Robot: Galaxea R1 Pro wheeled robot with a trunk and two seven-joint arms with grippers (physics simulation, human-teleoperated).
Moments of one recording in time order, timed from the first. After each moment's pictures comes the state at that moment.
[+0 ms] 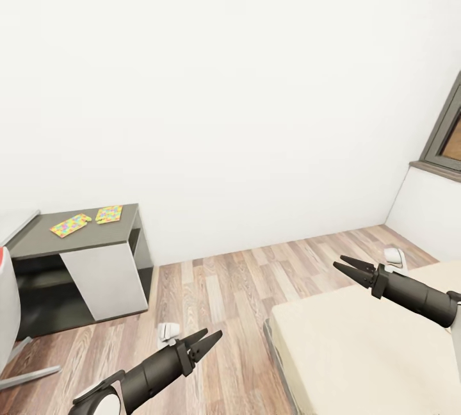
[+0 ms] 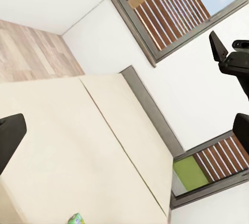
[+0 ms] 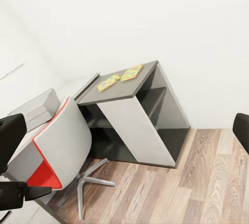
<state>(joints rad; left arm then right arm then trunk) 0.01 0.04 -0.13 -1.58 0.69 0.56 -0.61 -0.35 -0.20 -0.52 -1.60 -0.15 0.84 1.31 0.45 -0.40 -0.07</state>
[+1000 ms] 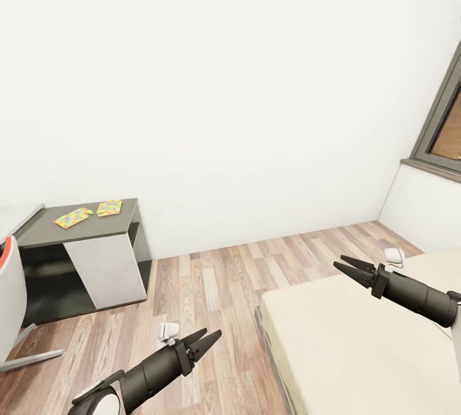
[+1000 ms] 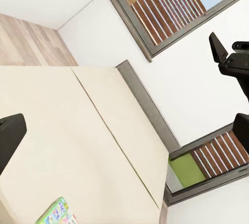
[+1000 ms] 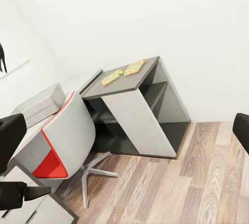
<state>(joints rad) 0.01 0.04 -0.13 -1.58 0.70 0.56 -0.62 -0.35 -0.20 -0.52 -1.60 -0.15 0.84 1.31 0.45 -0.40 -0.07</state>
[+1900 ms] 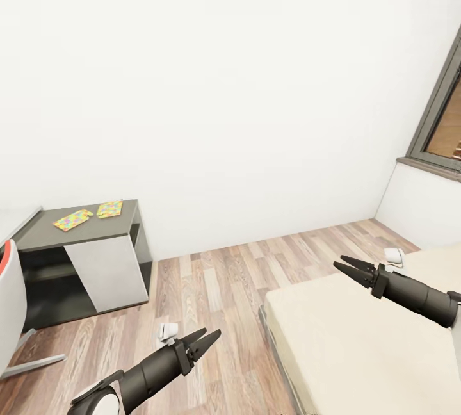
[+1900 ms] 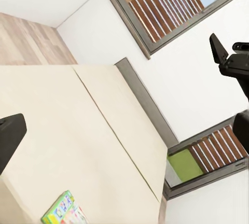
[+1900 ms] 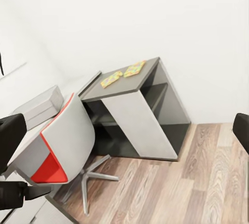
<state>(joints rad) 0.01 0.04 -0.12 -1.58 0.69 0.56 -0.62 -0.35 -0.20 -0.52 -1.60 -0.15 0.84 1.31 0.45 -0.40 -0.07</state>
